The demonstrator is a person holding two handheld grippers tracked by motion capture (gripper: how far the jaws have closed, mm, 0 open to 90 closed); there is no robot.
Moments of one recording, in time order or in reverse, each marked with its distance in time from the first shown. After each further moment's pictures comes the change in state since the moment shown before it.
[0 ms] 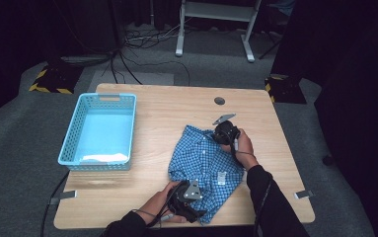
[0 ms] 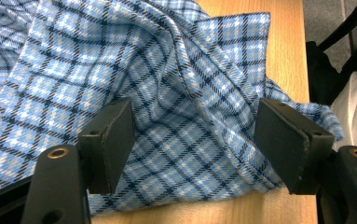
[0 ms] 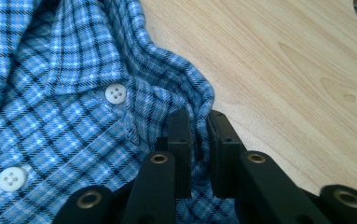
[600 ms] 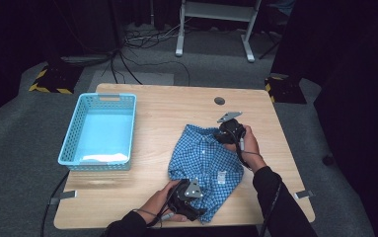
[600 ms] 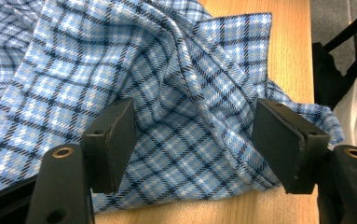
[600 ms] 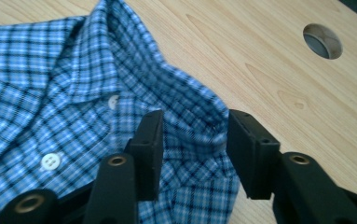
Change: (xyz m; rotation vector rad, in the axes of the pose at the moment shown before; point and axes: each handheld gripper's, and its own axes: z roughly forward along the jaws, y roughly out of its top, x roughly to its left) left arm 0.001 0.004 -0.003 0.005 0.001 -0.037; right arm 0.001 0.004 -0.036 -0.054 -0.051 -0.010
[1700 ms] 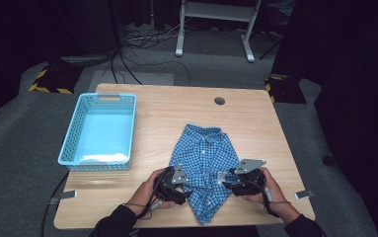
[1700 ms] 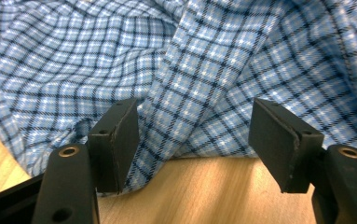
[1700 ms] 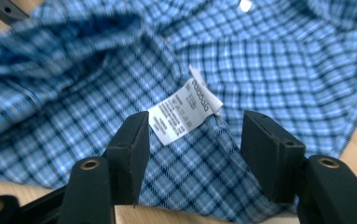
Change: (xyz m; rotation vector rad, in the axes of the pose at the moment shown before) left arm 0.033 -0.014 -0.022 0.018 0.205 -0.069; right arm 0.069 -0.114 -0.079 -0.041 0.246 -0.122
